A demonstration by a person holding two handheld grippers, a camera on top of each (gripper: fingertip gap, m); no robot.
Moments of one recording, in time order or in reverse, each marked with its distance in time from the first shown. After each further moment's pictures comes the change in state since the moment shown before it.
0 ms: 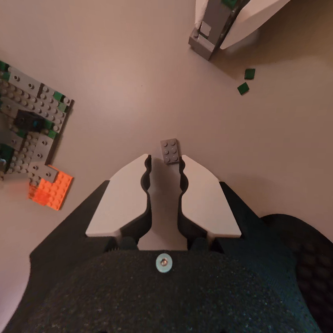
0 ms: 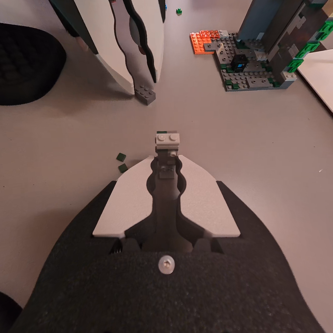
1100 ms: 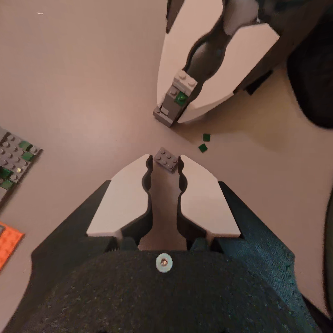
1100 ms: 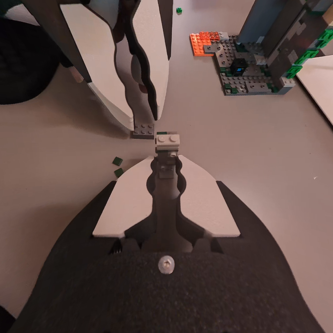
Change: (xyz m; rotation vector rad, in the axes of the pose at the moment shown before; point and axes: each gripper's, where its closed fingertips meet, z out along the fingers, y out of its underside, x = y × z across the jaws) left arm 0.030 -0.053 0.013 0.241 0.150 -0.099; right arm 0.003 -0.004 0.005 -0.012 0.009 -0.028
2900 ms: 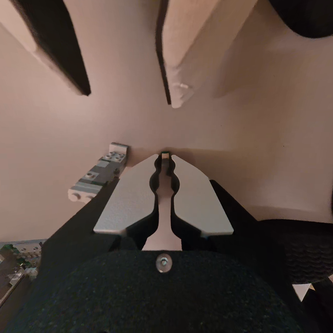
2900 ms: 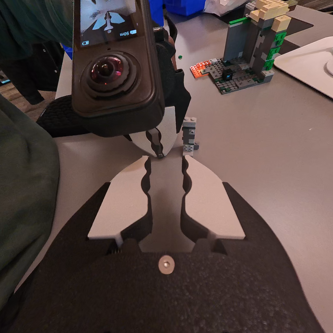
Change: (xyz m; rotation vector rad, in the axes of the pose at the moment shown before) left arm 0.048 -0.009 0.036 -0.560 0.150 0.571; right arm -0.024 -0.001 -0.091 0.193 -0.076 0.257
